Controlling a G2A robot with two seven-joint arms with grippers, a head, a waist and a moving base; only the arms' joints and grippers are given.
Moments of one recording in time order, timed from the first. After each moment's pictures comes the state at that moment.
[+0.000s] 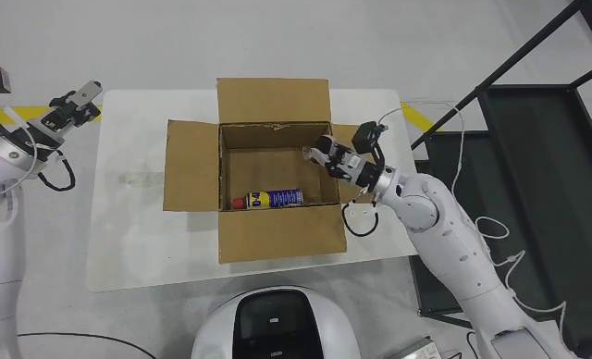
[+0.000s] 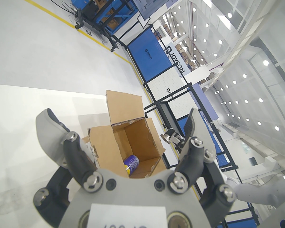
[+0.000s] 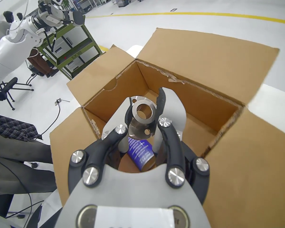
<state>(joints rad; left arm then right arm) 1.02 -0.95 -1.63 -1.41 -0.08 -0.39 -0.80 -1.13 -1.10 1.17 -1.51 -0.68 -0.62 0.27</state>
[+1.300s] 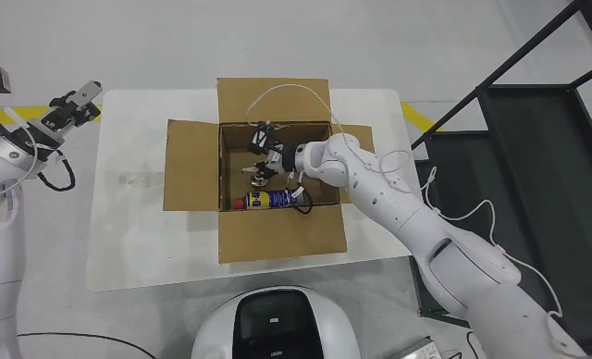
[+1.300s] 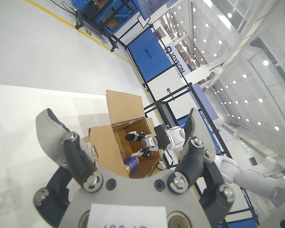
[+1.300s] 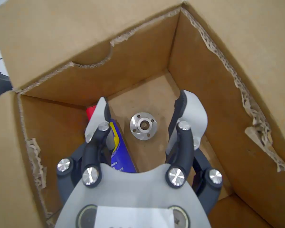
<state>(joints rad) 1.02 -0.95 -1.63 -1.41 -0.08 -0.39 -0.80 -0.61 -1.34 0.65 -0.96 -0.90 -0.67 0.26</state>
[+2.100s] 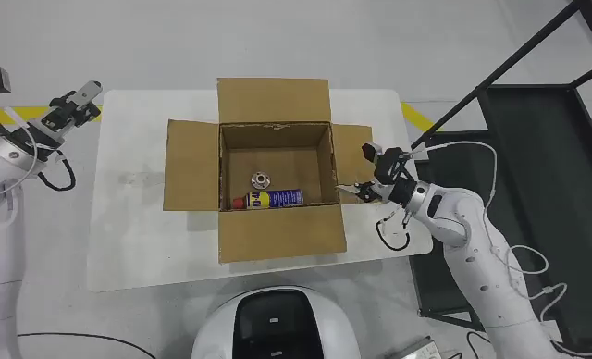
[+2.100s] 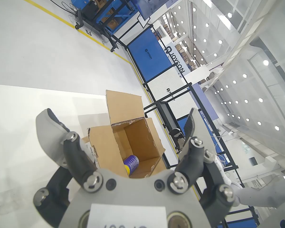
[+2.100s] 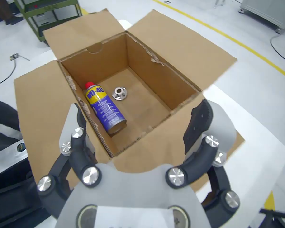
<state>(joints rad) 1.02 -0.95 -1.63 -1.41 -0.08 -0.39 -0.80 -1.46 -1.04 1.52 -1.71 -1.10 -0.73 0.14</state>
